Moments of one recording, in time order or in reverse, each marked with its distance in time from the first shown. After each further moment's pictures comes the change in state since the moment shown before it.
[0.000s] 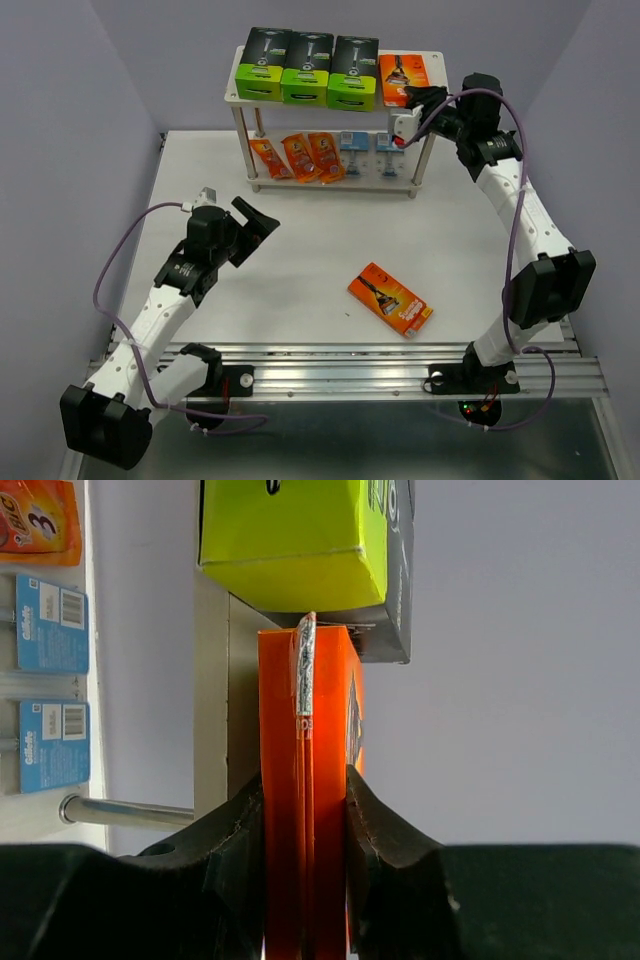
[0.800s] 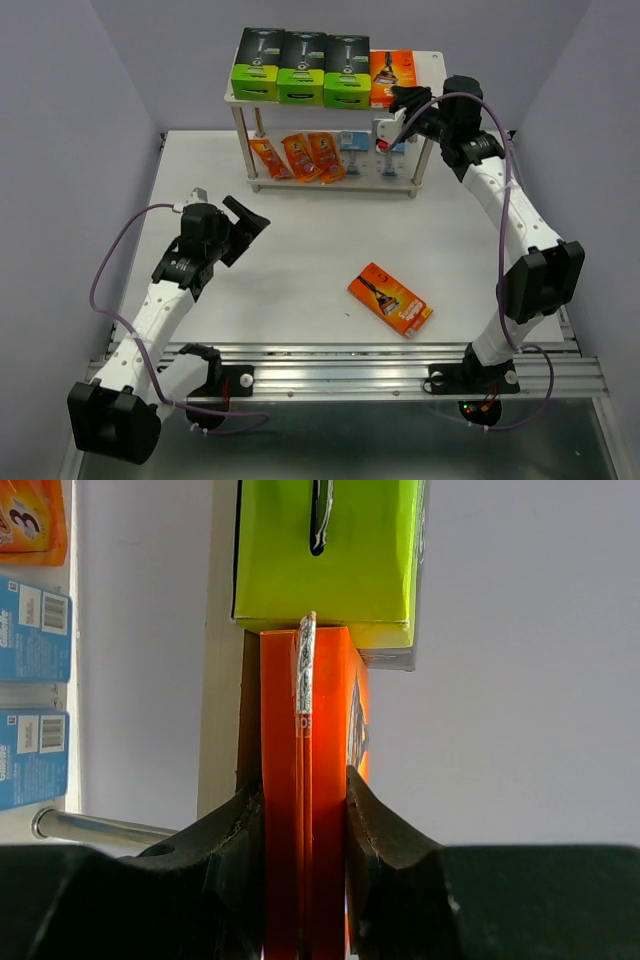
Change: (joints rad) left arm 0.088 0.037 0.000 -0.015 0.017 0.023; right arm 0.077 0.048 0.011 0.032 0.092 -0.067
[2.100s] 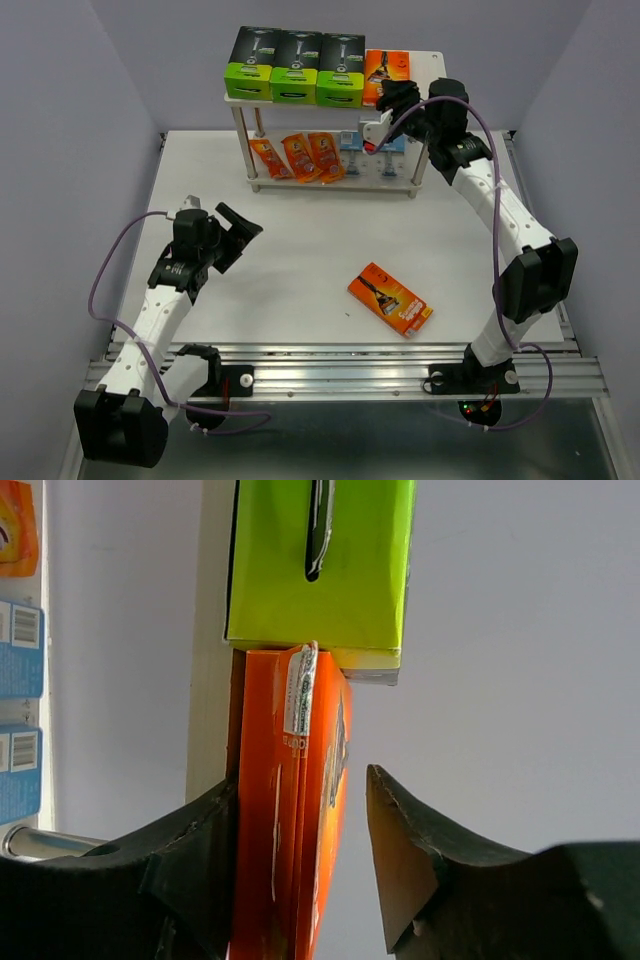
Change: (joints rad) left arm 0.095 -0.026 -0.047 -0.021 0.071 0.041; right arm 0.061 0.018 -0.006 0.051 0.089 -0.018
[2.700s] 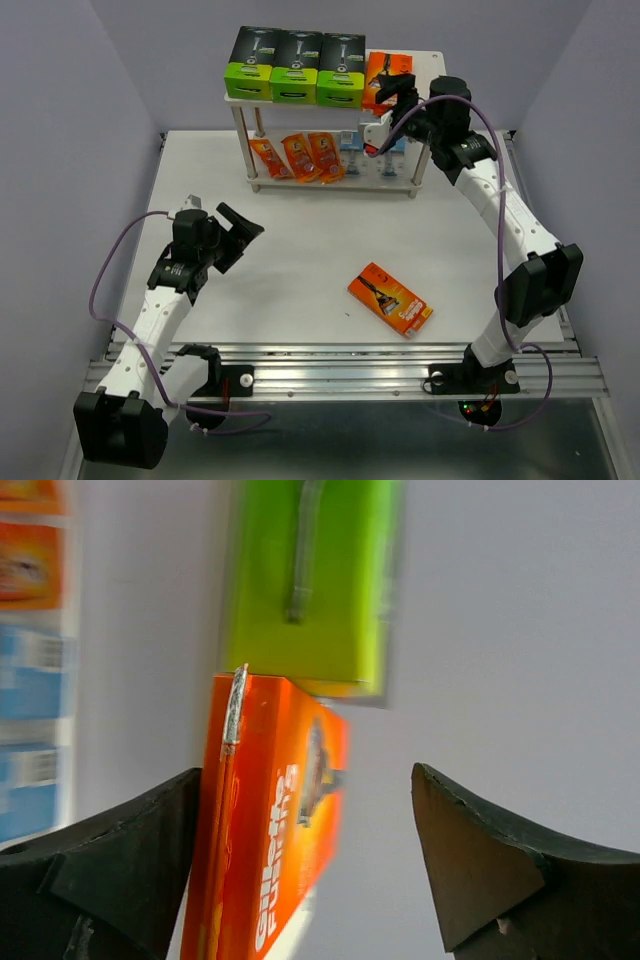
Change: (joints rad) left arm 0.000 -0.005 -0.005 0.000 0.023 0.003; right arm 0.017 -0.024 0.029 -0.042 -0.022 0.000
